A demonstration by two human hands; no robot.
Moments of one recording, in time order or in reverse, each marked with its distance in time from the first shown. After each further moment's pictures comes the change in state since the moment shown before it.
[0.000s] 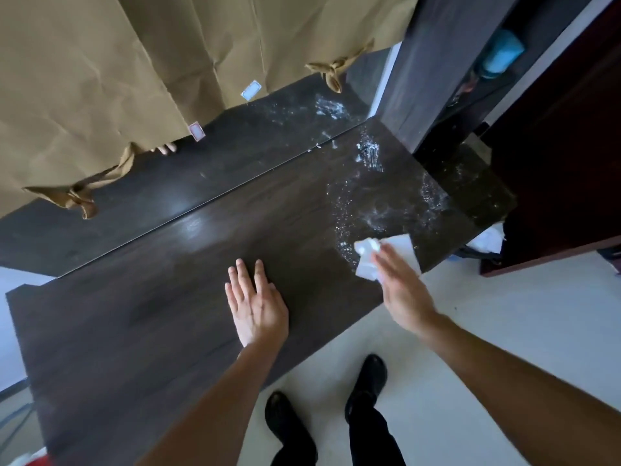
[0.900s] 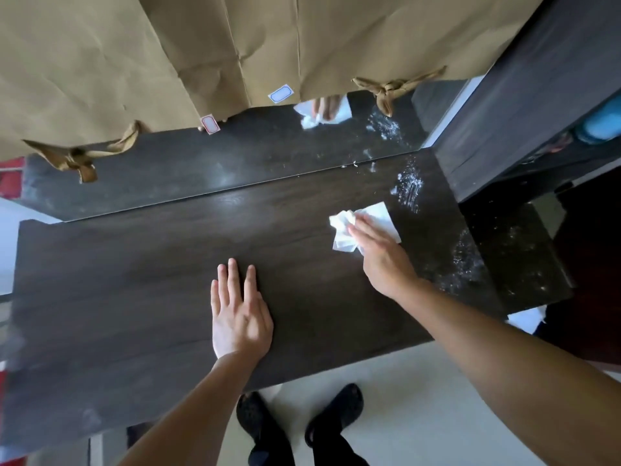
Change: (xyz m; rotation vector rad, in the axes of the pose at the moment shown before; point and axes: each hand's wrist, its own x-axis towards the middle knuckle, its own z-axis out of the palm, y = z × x) left_hand 0.002 0.029 0.020 0.175 0.102 -0.135; right_hand 0.161 0.033 0.021 0.144 -0.278 -0.296
